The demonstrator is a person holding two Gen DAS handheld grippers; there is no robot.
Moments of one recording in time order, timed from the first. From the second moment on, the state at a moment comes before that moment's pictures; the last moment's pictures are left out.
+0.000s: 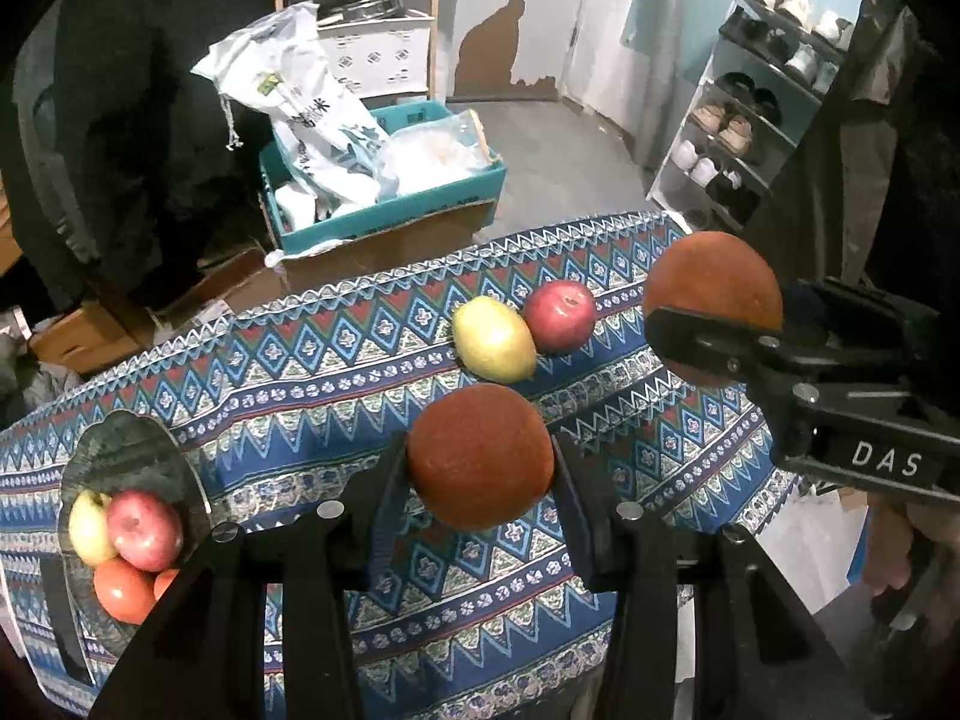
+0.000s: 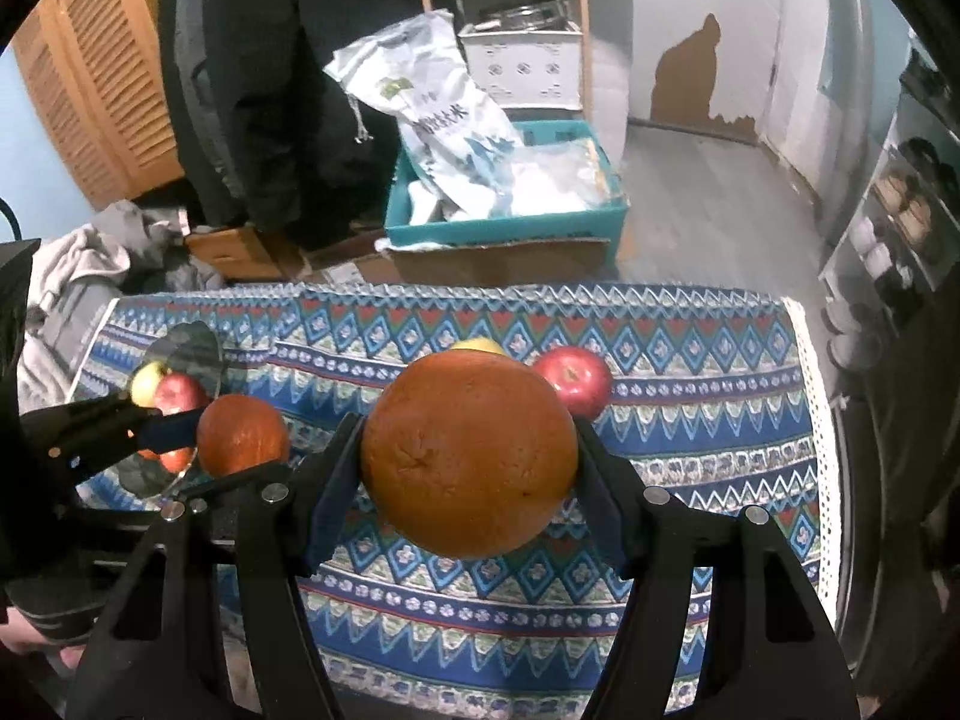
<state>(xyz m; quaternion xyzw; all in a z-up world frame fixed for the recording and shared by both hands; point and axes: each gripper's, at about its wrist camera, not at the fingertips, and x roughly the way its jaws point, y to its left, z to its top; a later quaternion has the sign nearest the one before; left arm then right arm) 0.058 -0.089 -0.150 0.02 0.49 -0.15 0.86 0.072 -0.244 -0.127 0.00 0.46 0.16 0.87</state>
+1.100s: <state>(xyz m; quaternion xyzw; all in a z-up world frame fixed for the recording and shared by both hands) 0.028 0.054 -0.146 -0.05 0.48 -0.06 0.87 0.080 -0.100 -0.122 -0.04 0.46 0.27 0.84</state>
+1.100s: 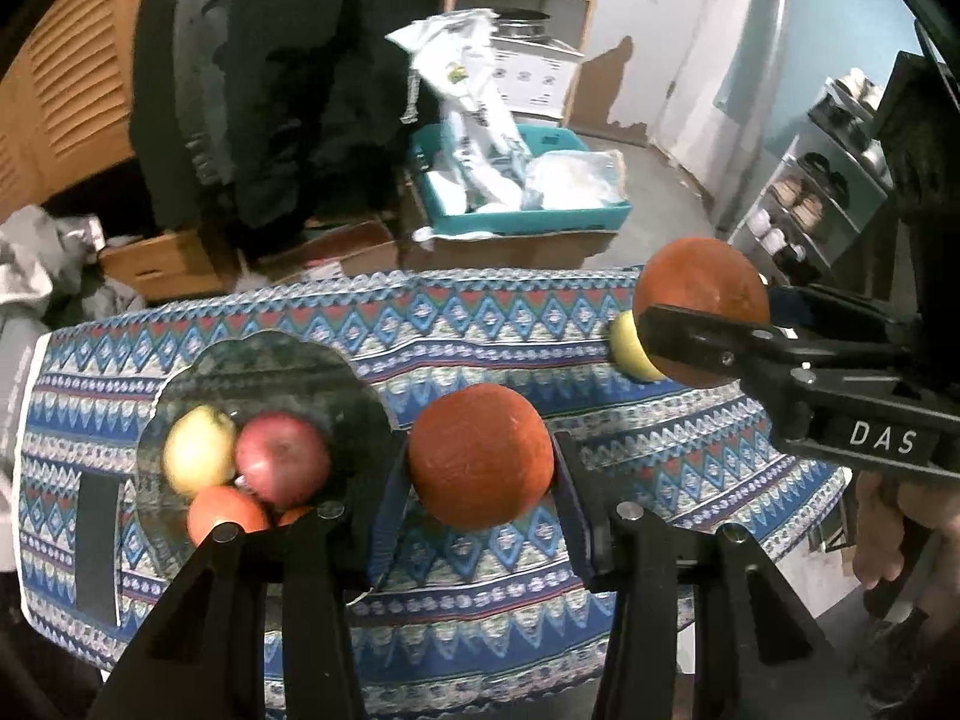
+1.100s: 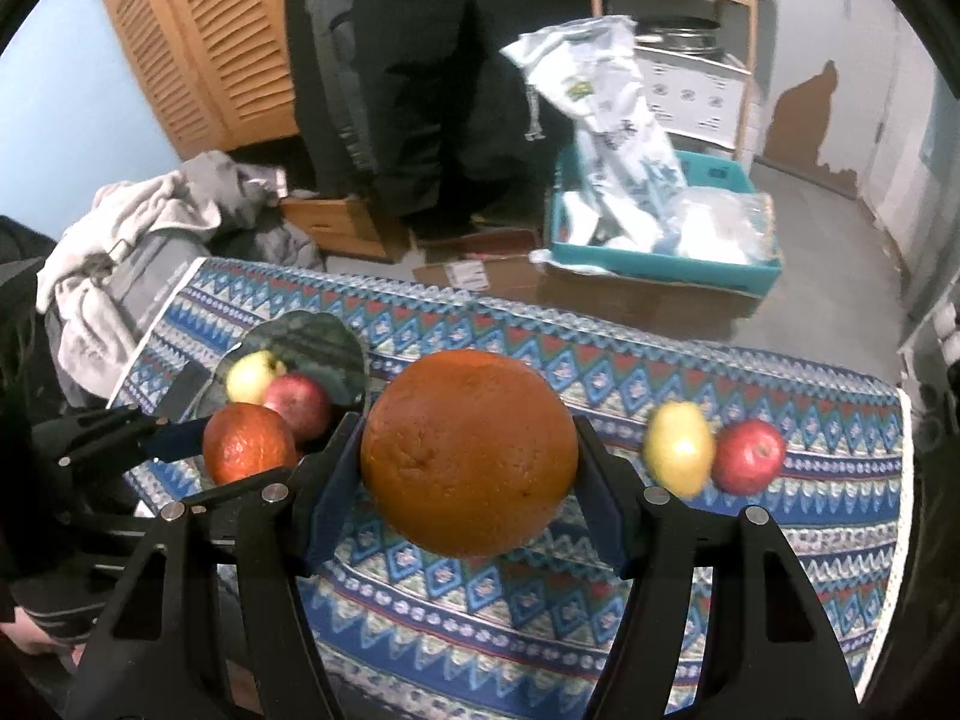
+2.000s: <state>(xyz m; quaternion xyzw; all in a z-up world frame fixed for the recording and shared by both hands) 0.013 0.167 -0.221 -0.12 0.54 0.03 0.83 0.109 0.027 -0.206 -0.07 0.54 0.33 0.77</state>
